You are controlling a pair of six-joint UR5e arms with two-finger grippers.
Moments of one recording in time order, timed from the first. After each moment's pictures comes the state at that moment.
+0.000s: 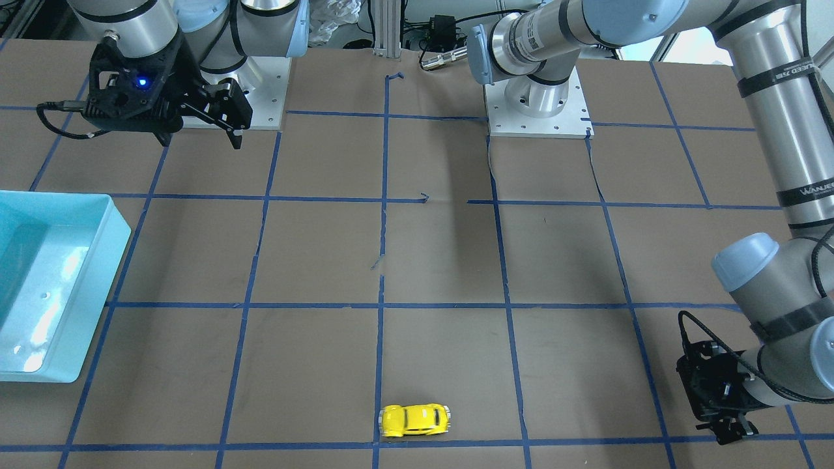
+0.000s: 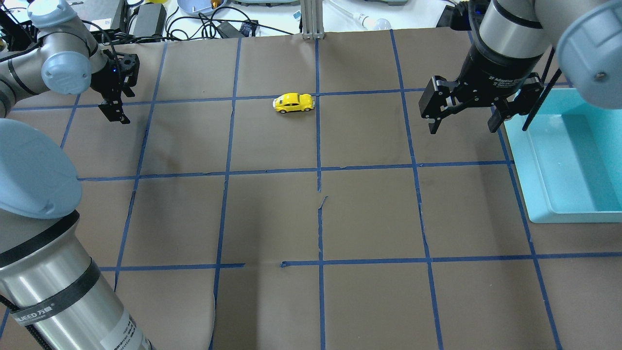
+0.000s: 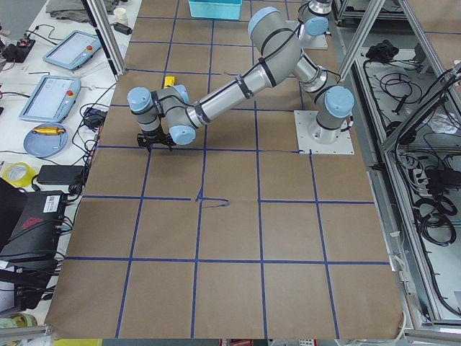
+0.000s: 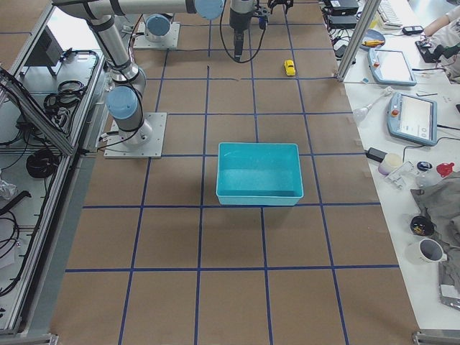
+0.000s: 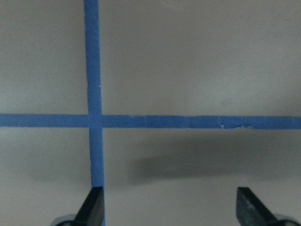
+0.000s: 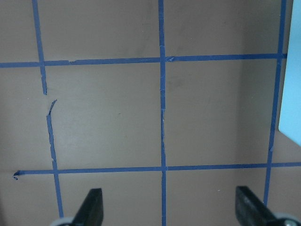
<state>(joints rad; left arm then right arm) -1.23 -2.28 -1.27 -1.19 1.61 1.77 1.58 -1.62 1.59 -1.49 -1.57 0.03</state>
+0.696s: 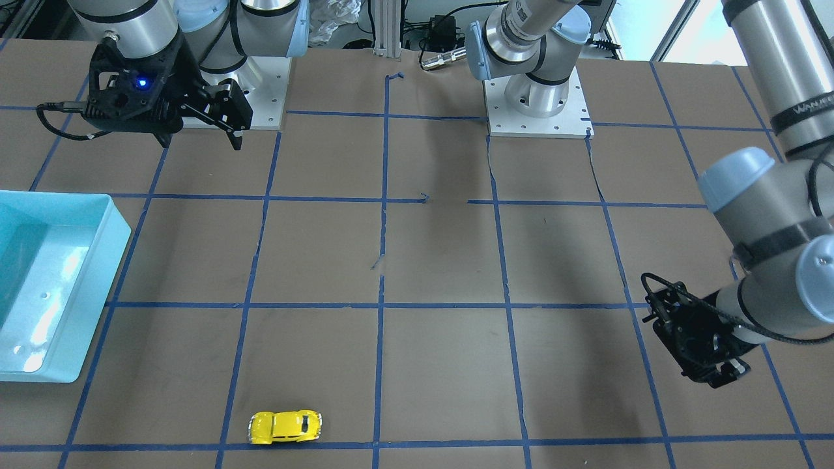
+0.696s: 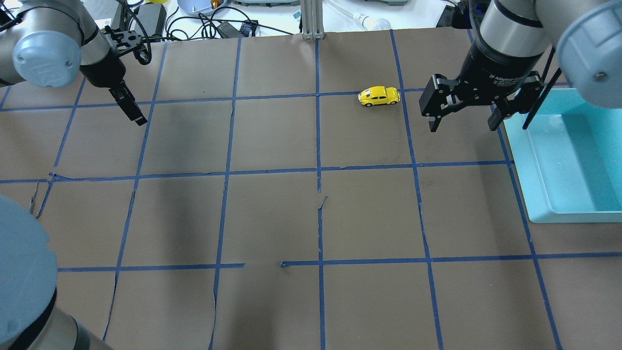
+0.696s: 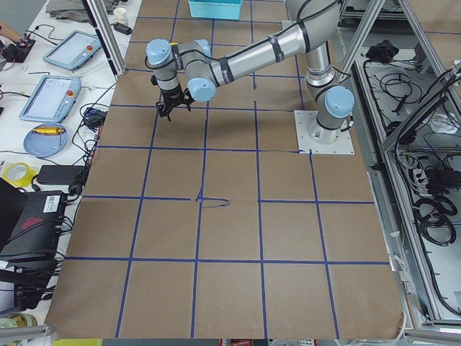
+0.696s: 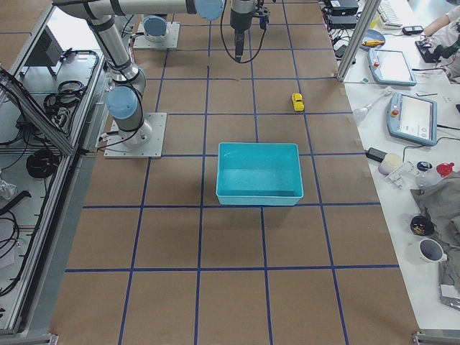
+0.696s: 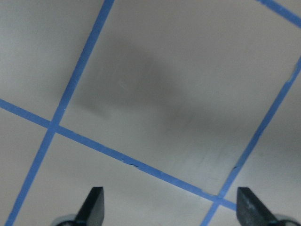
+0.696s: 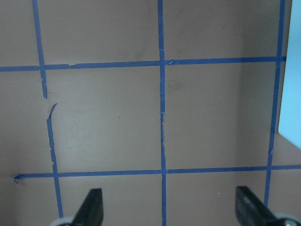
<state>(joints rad) -1.33 -1.94 -1.51 -1.31 1.59 1.09 1.58 -1.62 1.59 -1.50 -1.57 0.03</state>
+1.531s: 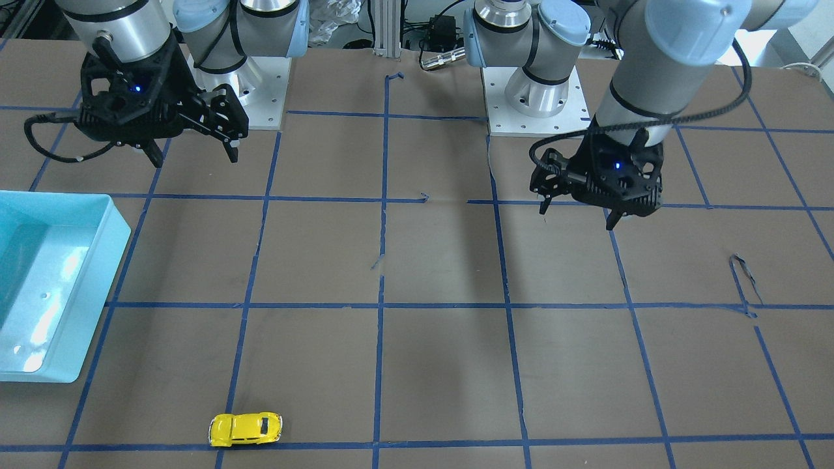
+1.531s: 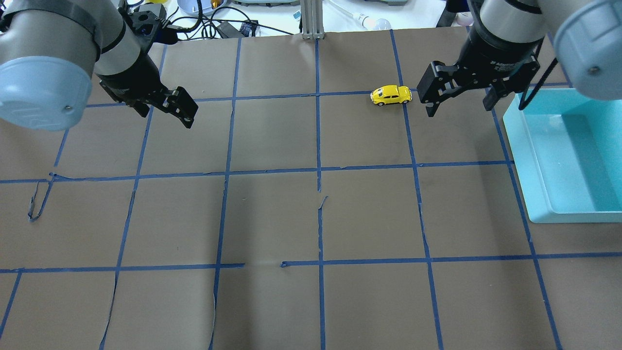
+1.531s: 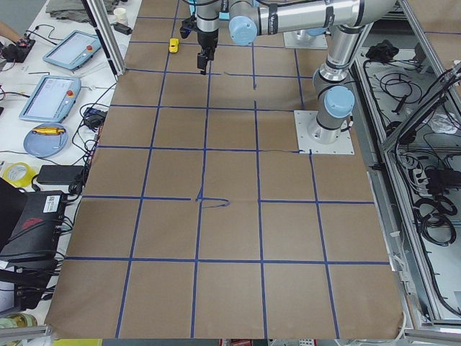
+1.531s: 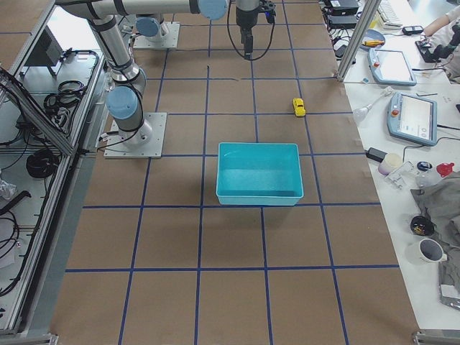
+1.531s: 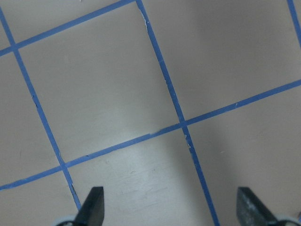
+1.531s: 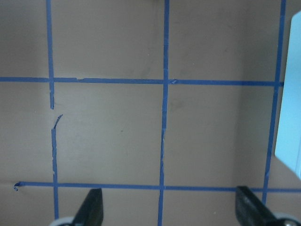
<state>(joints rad) -1.53 -1.60 -1.65 -1.40 1.58 0.29 1.58 -1.57 1.57 -1.62 -1.55 -0.15</state>
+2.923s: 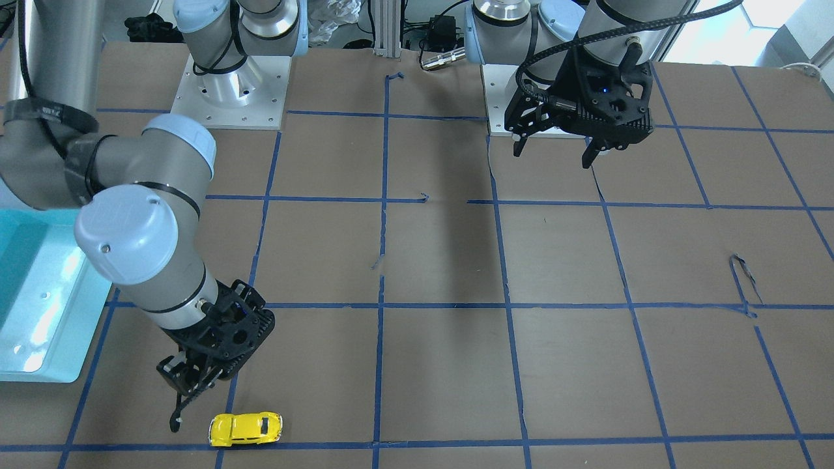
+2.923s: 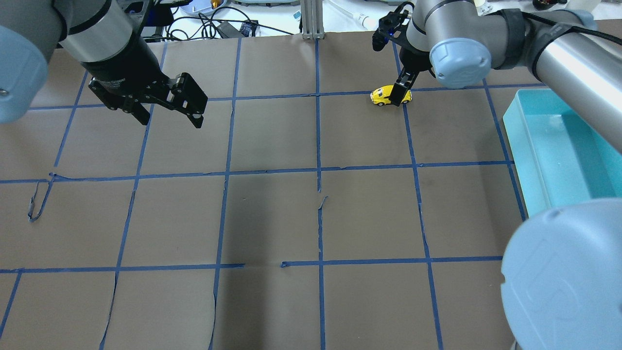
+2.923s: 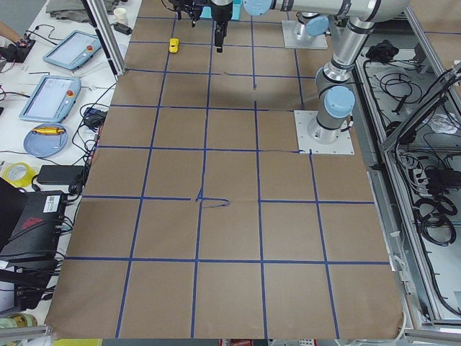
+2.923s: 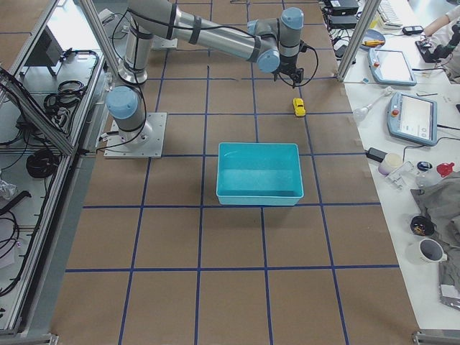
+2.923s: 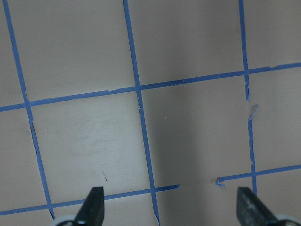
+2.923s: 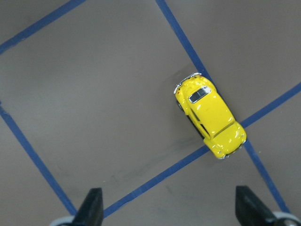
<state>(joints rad) -1.59 -1.54 -1.56 -1.60 1.52 0.12 1.61 -1.06 1.42 -2.05 -1.54 -1.02</state>
